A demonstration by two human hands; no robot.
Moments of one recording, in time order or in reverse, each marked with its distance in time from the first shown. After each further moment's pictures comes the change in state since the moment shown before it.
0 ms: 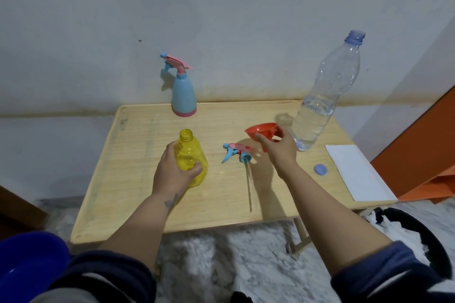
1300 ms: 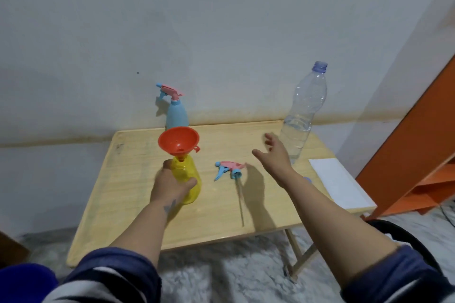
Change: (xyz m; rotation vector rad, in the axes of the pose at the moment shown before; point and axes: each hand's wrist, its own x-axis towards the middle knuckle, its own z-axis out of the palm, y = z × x) left_hand 0.001 0.019 -0.007 0.006 -0.081 -0.086; right_hand -0.008 -0.020 -0.028 -0.201 -0.052 -0.097
